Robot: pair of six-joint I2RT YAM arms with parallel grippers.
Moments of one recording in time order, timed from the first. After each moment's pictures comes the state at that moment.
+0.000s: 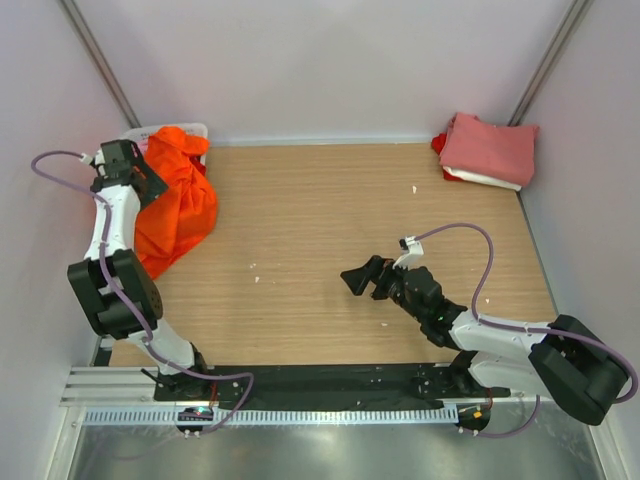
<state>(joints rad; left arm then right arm) 0.27 1.67 1.47 -0.62 -0.26 -0.44 0.76 1.11 0.21 0.65 0.10 0.76</state>
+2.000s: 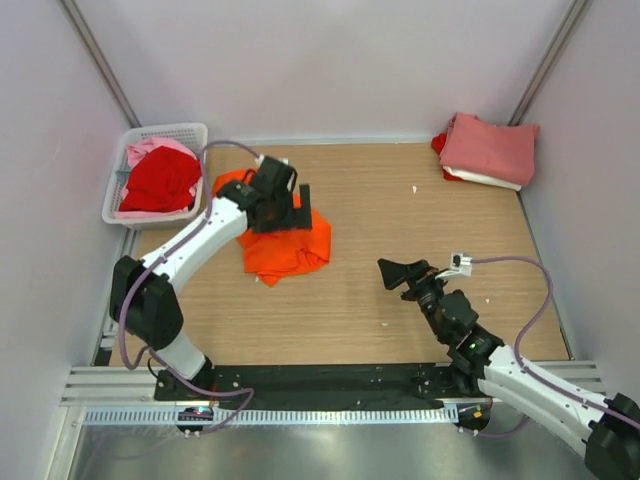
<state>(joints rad) -0.54 1.64 1.48 -0.77 -0.08 -0.54 0.76 0.48 0.05 0.42 0.43 0.85</state>
